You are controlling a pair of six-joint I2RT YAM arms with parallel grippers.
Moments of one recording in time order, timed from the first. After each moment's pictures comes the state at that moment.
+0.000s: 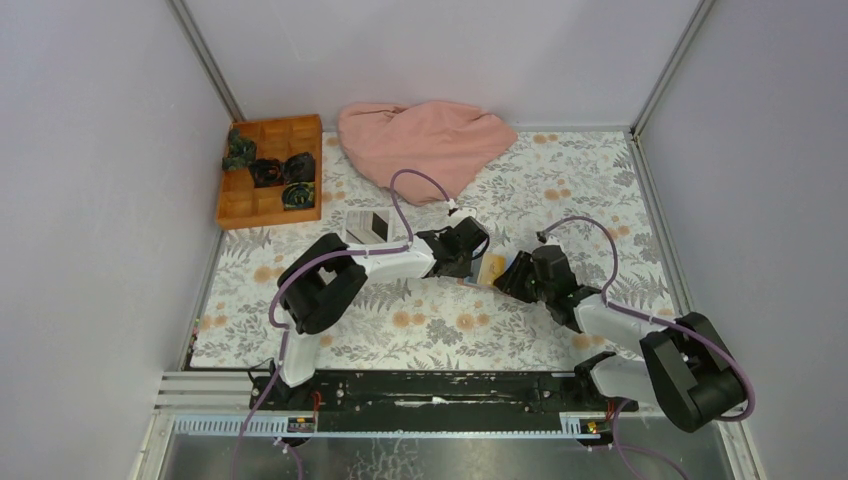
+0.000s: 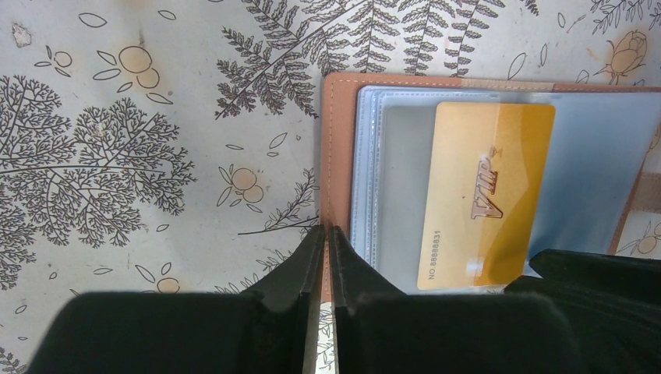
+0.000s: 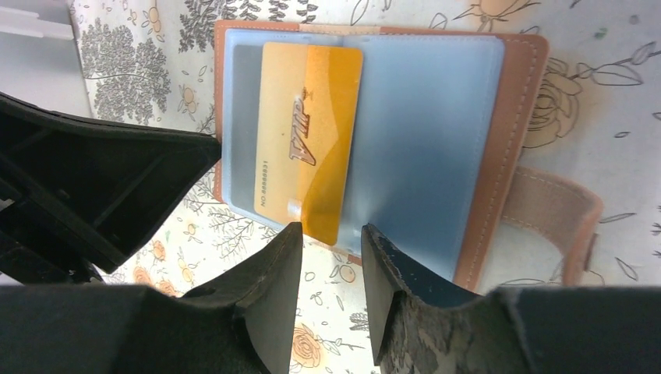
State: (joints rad) left arm -0.90 1.99 1.30 -0.30 -0.24 -0.67; right arm 0.45 1.23 0.32 0.18 -0.07 0.79
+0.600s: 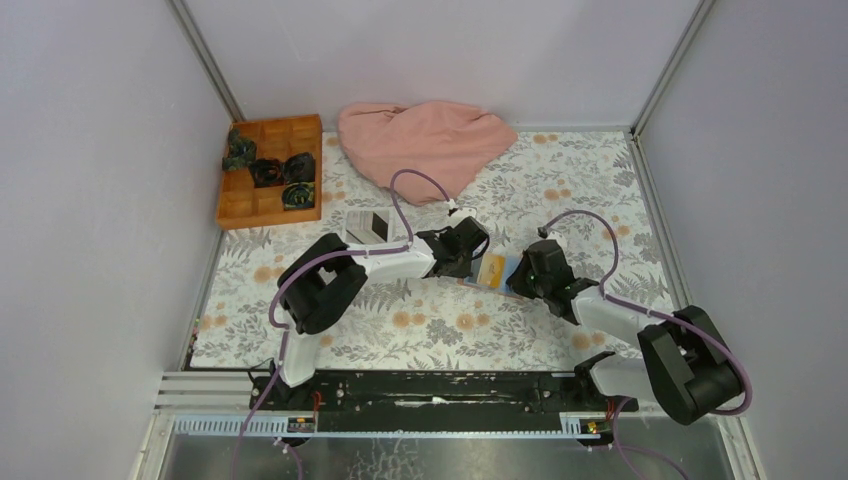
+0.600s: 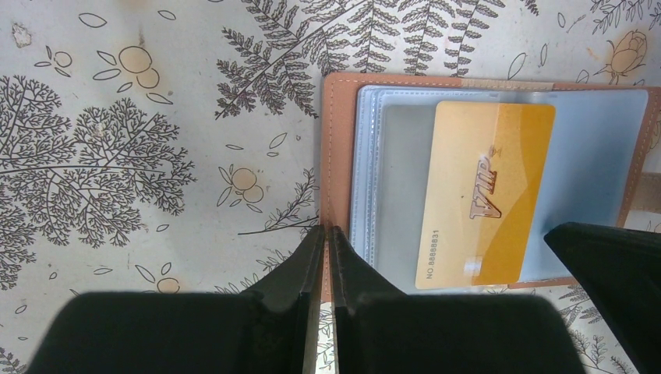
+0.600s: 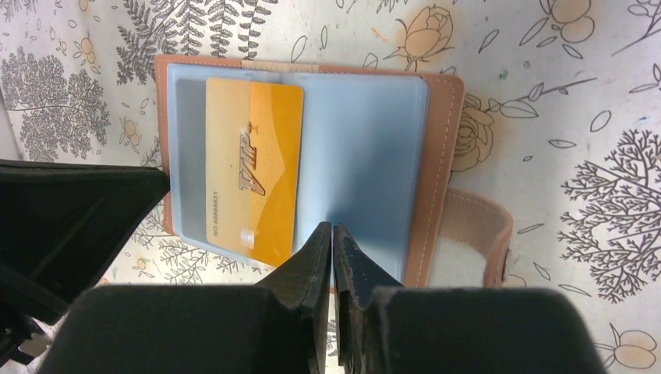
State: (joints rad) left arm -0.90 1.99 1.30 -0.30 -0.24 -0.67; right arm 0.45 1.24 0.38 0.06 0.06 0.73
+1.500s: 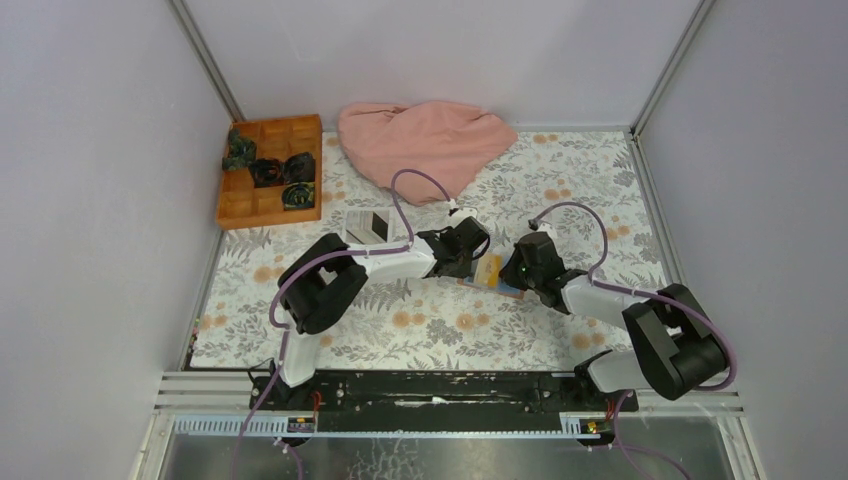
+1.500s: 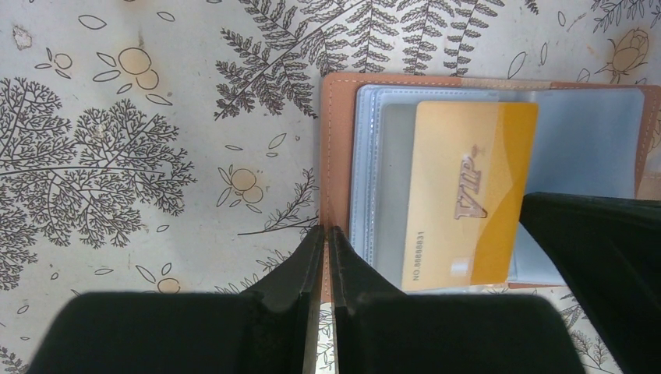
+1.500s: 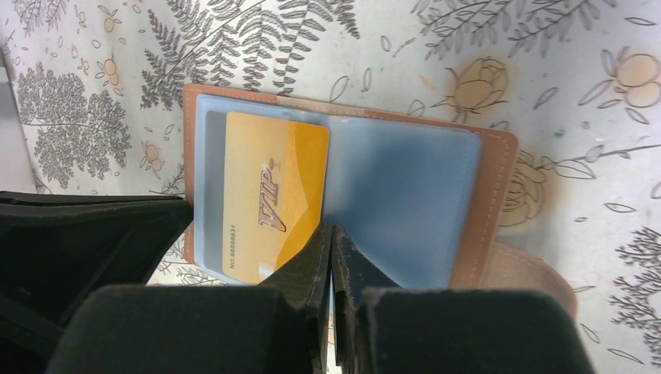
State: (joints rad) left arm -0.90 1.99 1.30 -0.31 -0.24 -0.67; right arm 0.46 1.37 0.45 0.13 0.06 0.72
